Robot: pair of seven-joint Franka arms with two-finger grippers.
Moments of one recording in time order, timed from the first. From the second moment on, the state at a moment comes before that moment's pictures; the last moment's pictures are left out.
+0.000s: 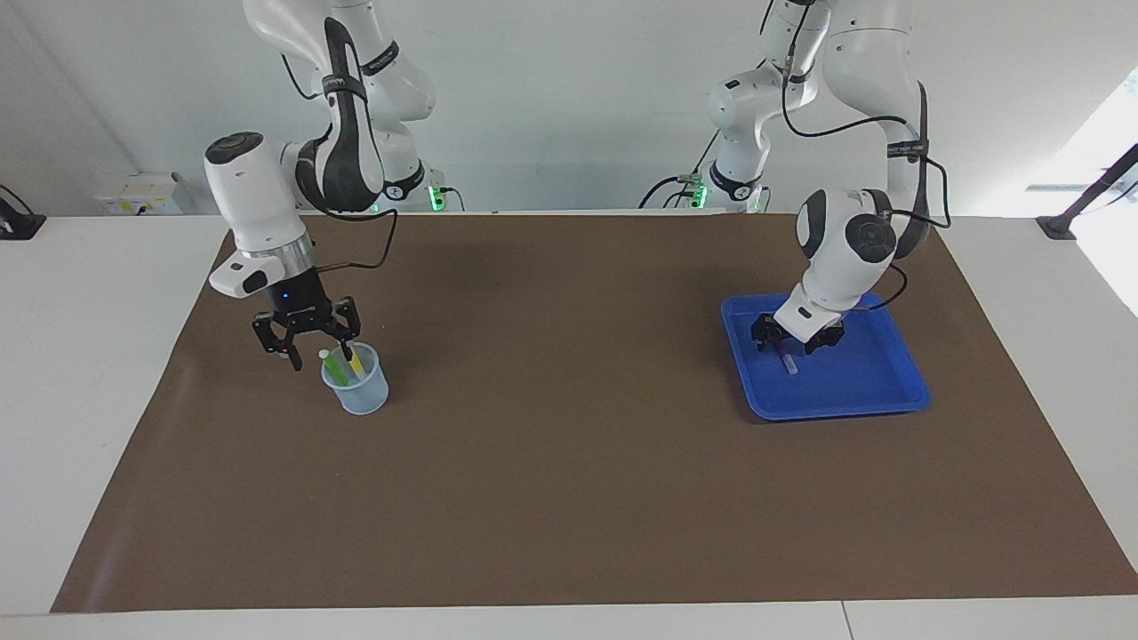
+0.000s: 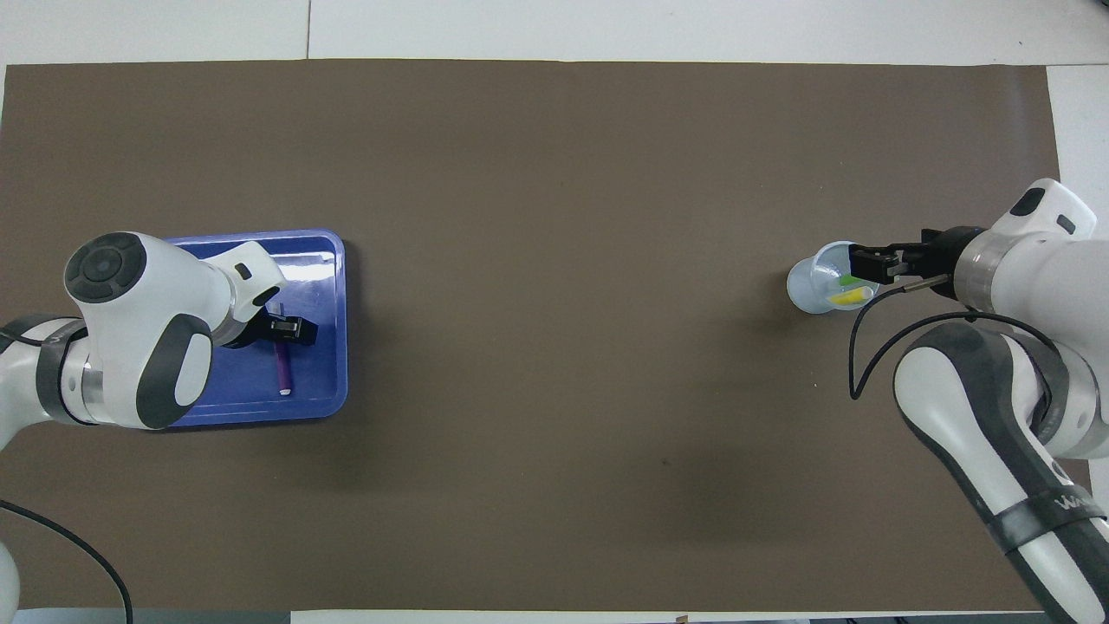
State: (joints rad) left arm 0.34 0.17 -0.48 -2.24 0.10 2.31 -0.02; right arm -0.14 -0.02 0.11 -2.25 0.17 2.60 -0.34
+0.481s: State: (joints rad) left arm 0.33 0.16 -0.48 -2.23 0.10 2.31 -0.02; right arm -0.14 -0.02 0.11 -2.04 0.12 2.27 -0.15
